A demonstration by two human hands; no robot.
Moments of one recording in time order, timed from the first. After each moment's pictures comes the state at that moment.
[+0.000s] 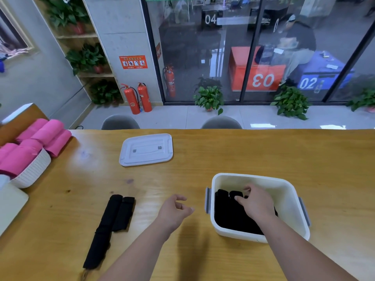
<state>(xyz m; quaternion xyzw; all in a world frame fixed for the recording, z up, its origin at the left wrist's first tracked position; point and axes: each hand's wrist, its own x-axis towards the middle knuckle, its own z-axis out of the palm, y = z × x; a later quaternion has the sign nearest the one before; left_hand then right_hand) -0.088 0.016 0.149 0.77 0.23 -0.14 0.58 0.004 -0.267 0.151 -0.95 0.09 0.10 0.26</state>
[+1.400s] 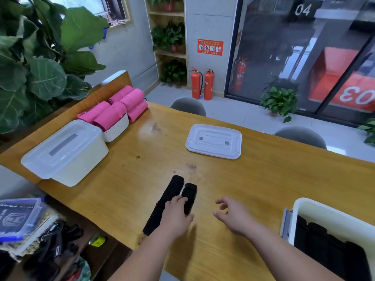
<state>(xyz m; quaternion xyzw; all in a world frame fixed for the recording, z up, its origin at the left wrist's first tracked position) -0.167 0.181 0.096 0.90 0.29 -0.11 0.30 -0.037 -0.016 0.126 -0.90 -0.24 0.30 0.23</state>
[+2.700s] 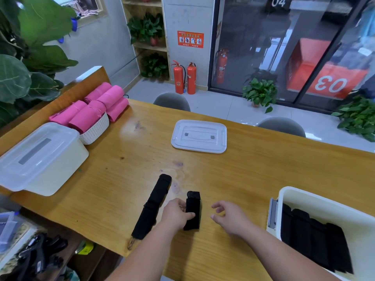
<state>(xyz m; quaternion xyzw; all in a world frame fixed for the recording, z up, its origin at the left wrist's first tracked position) -0.141 0.158 0.103 0.78 0.39 -0.15 0.46 -0.045 -0.042 0.113 -0.90 -0.19 0.33 0.23</state>
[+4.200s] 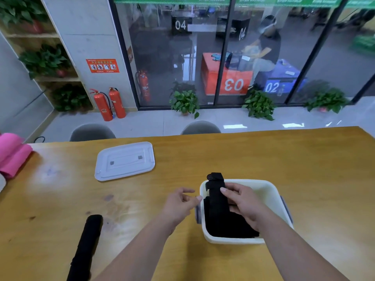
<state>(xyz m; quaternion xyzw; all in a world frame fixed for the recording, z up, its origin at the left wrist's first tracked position) -0.032 -0.013 0.182 0.72 0.12 -0.17 0.66 -0.016 -0.252 0.218 -0.69 0.11 0.21 0.68</state>
